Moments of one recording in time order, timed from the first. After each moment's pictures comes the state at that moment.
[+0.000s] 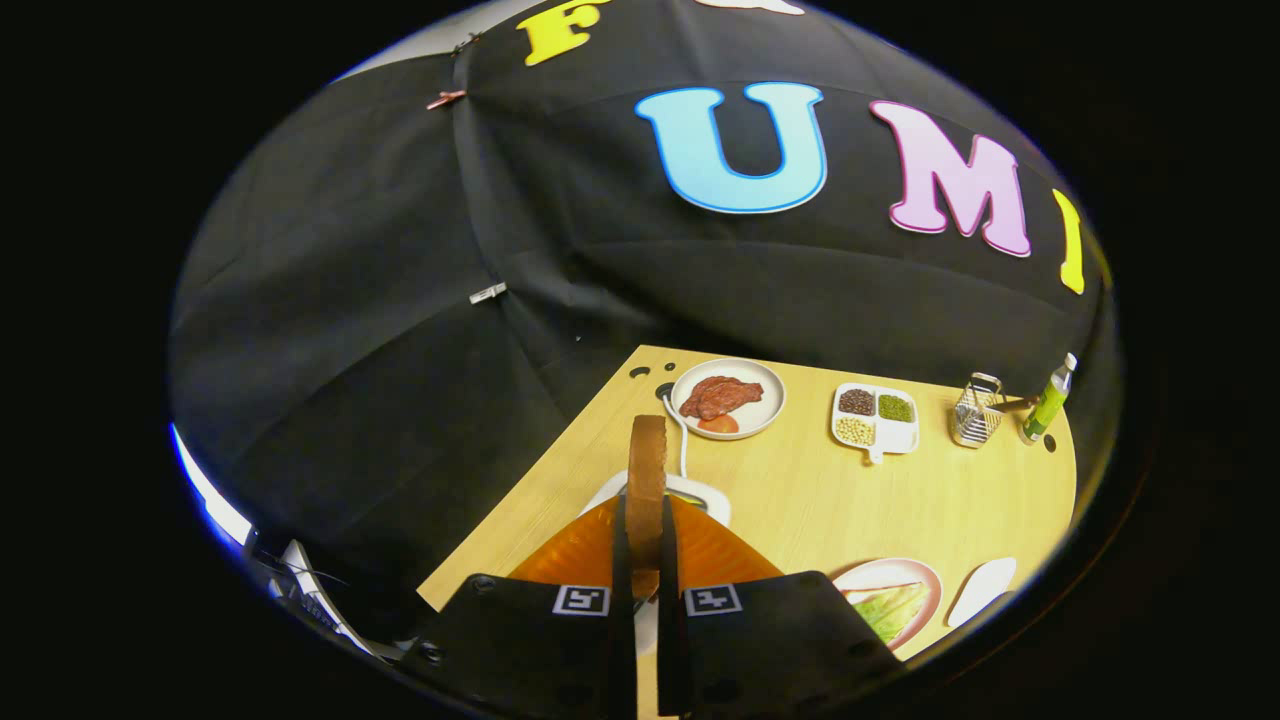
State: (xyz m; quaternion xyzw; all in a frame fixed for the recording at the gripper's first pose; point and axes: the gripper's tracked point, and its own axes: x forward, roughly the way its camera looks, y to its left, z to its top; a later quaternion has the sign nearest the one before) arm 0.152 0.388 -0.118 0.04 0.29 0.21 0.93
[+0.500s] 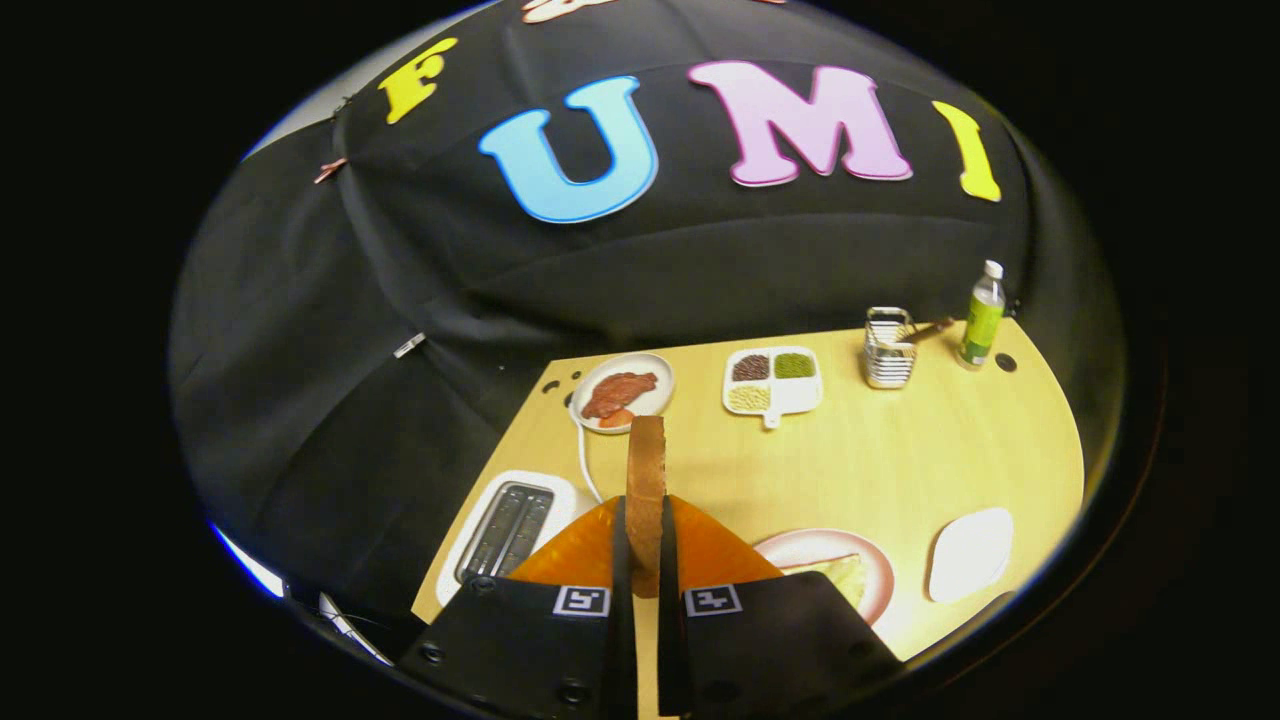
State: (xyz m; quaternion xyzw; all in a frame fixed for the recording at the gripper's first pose) arm 0.163 0.242 -0.155 0.13 0.32 0.12 0.93
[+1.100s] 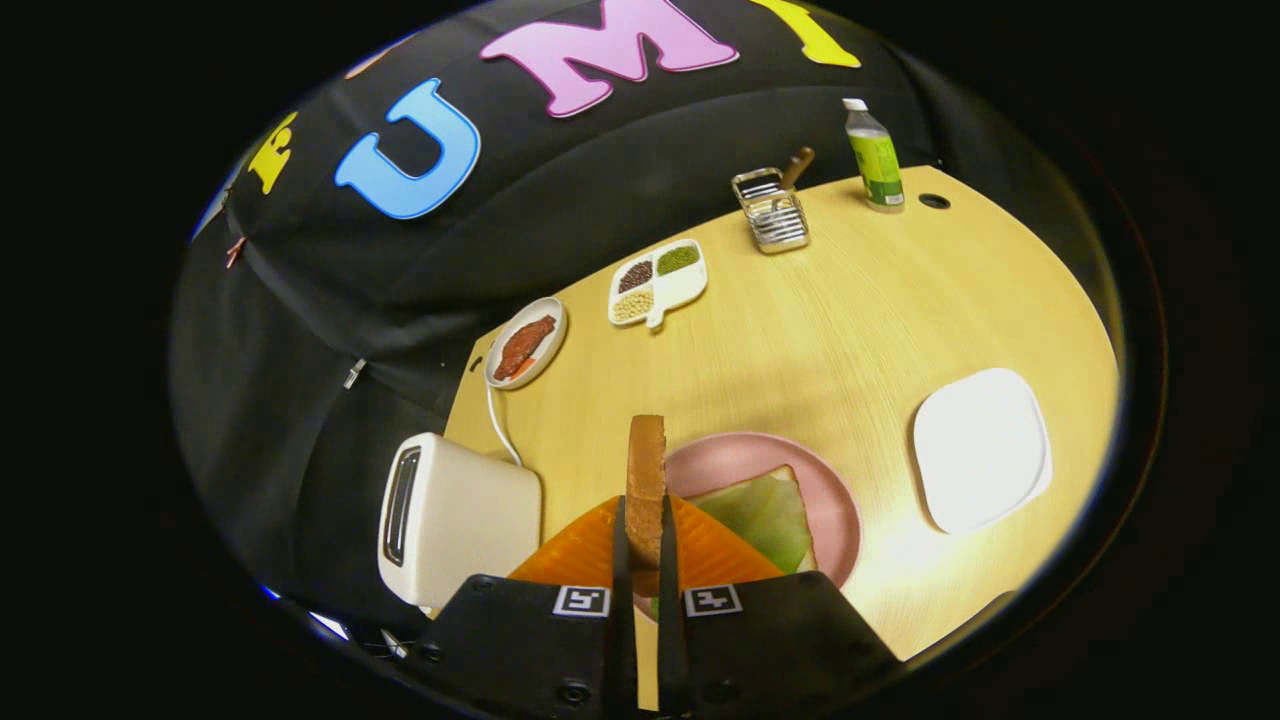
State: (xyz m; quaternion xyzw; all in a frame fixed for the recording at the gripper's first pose) arm 0.130 0.156 -0.276 0.26 0.41 0.06 0.87
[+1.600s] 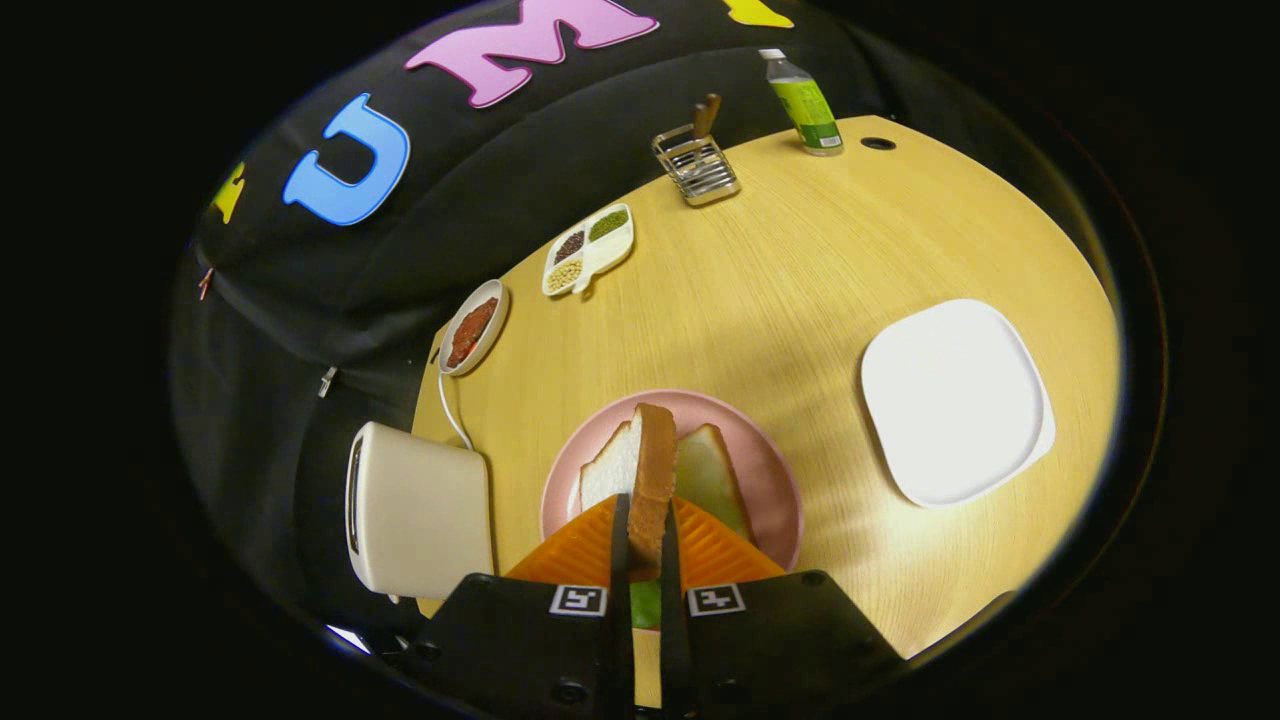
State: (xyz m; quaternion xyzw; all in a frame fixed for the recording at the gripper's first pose) arm 0.104 0.110 -0.321 0.28 0.44 0.02 0.85
